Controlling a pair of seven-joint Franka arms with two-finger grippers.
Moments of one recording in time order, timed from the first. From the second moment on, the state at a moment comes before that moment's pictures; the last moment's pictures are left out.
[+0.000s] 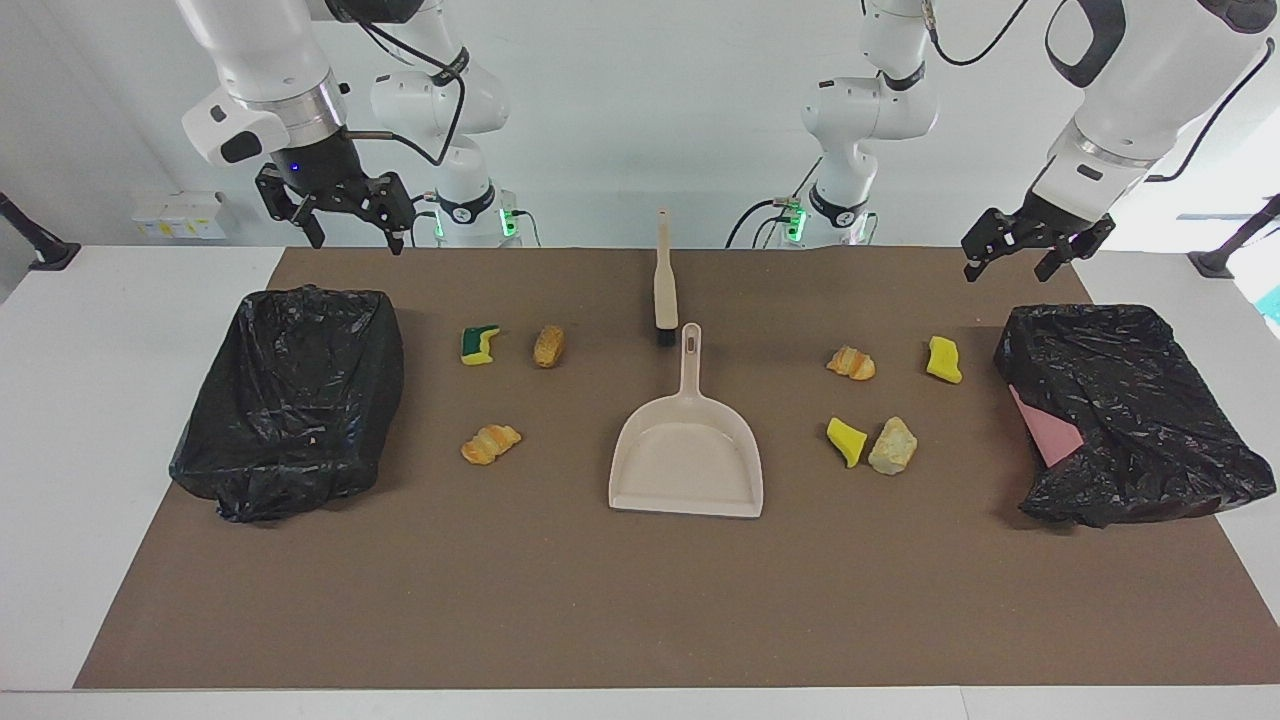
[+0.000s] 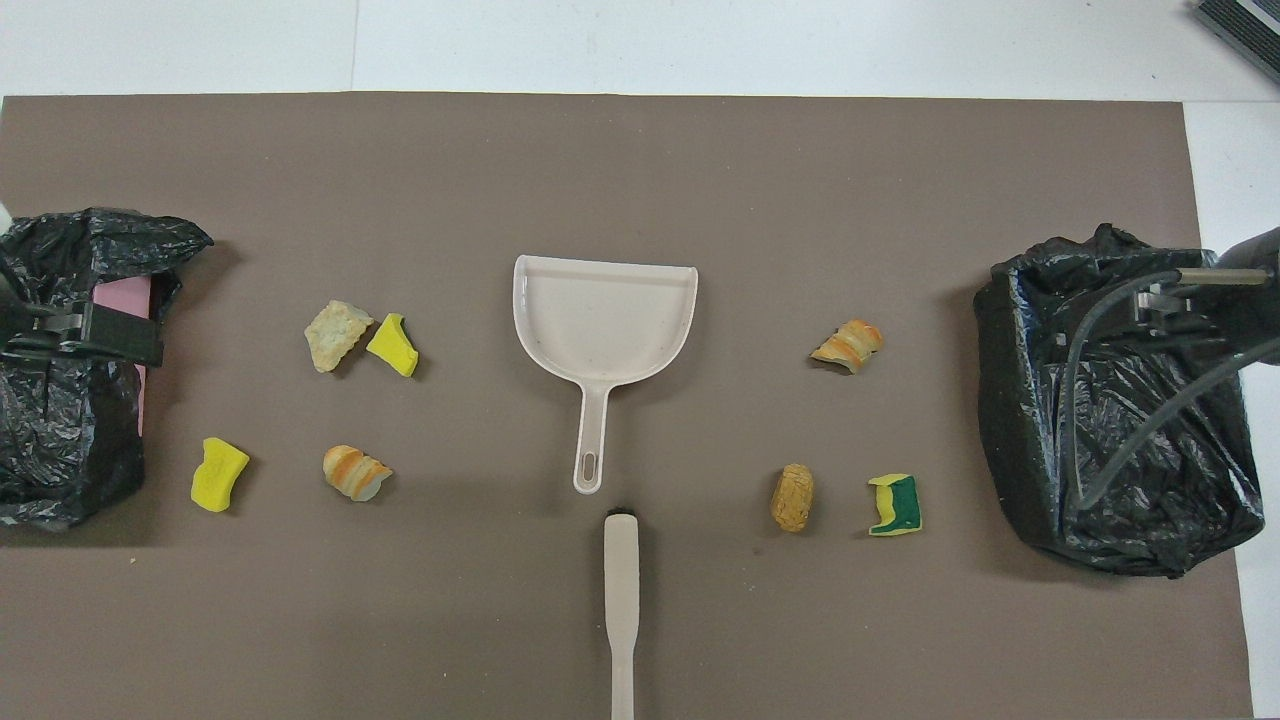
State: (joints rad) left arm -0.10 -0.04 0.06 -1.63 -0.02 1.56 0.00; right arm -0.01 0.01 0.09 -1.48 -0.03 1.46 0.17
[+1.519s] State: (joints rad) left arm -0.40 -0.18 0.02 -2.01 -0.08 1.74 -0.22; right arm -0.02 0.01 0.08 -1.48 -0.03 1.46 0.17
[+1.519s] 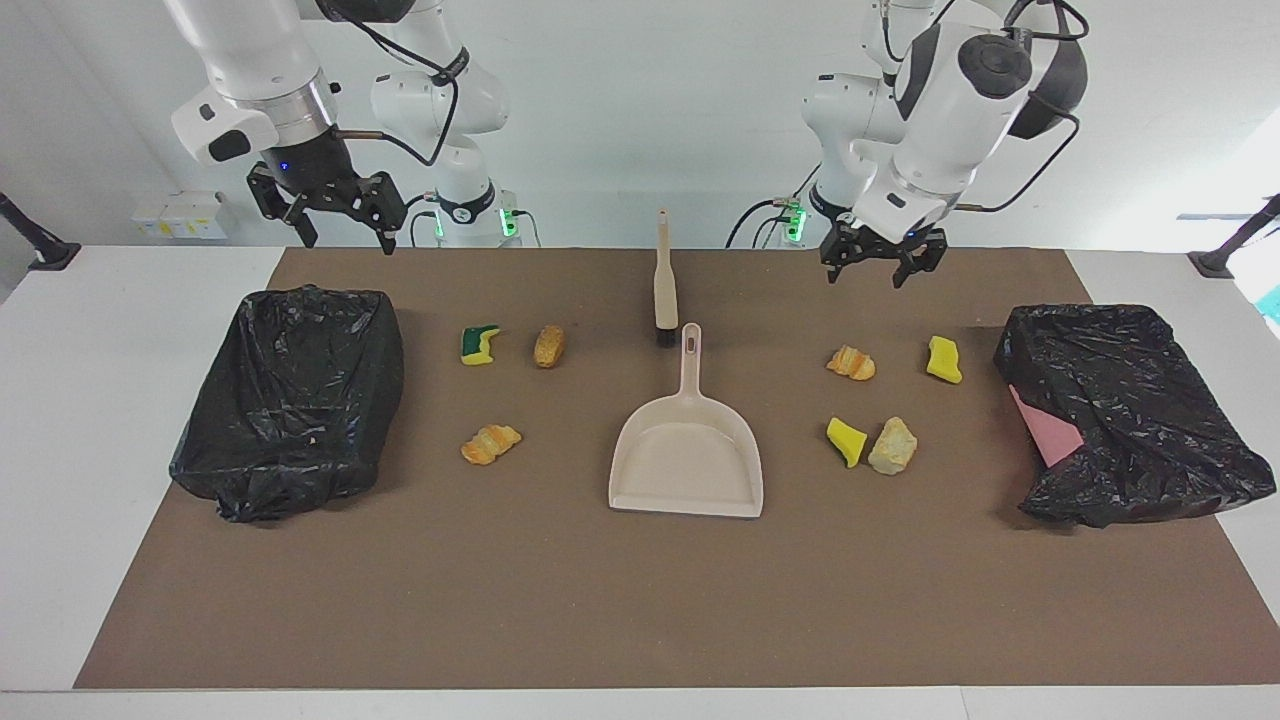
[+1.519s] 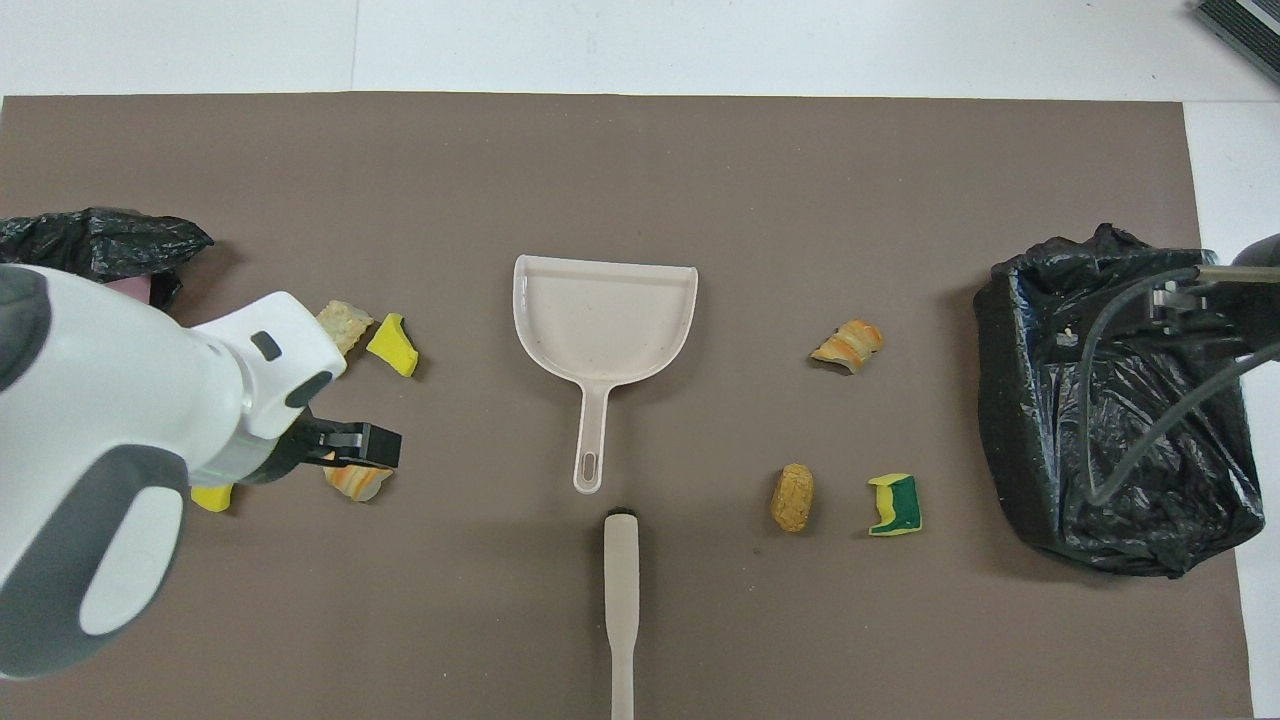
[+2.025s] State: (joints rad) left arm -0.72 -0.20 0.02 -2.19 -0.10 1.93 -0.51; right arm 0.00 0.02 0.09 -1.48 -0.03 1.54 0.19
